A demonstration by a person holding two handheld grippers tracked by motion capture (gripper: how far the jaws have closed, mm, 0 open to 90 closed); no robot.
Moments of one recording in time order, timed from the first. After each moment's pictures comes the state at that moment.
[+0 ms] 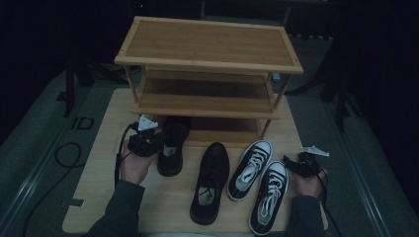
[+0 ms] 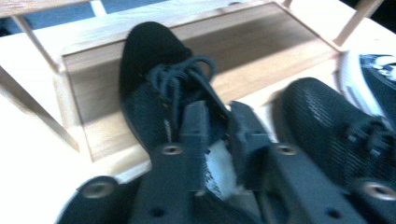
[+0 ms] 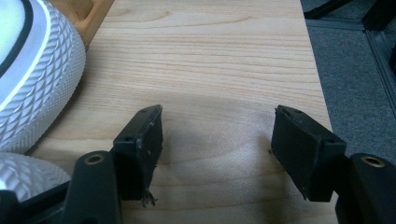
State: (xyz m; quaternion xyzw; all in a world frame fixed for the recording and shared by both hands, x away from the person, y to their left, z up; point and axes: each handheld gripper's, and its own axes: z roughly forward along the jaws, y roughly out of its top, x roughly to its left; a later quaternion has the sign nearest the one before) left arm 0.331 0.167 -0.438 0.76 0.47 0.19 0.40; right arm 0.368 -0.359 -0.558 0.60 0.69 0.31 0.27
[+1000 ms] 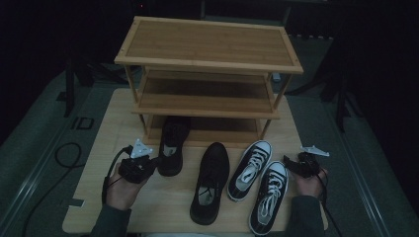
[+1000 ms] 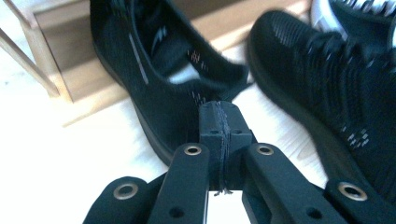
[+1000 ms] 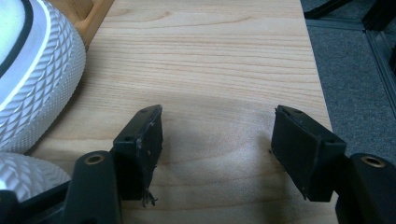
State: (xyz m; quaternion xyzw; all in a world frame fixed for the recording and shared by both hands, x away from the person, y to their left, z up) left arm 0.274 0.174 -0.460 0.80 0.44 0.17 0.36; right arm 0.368 -0.359 -0.558 0.60 0.69 0.31 0.26
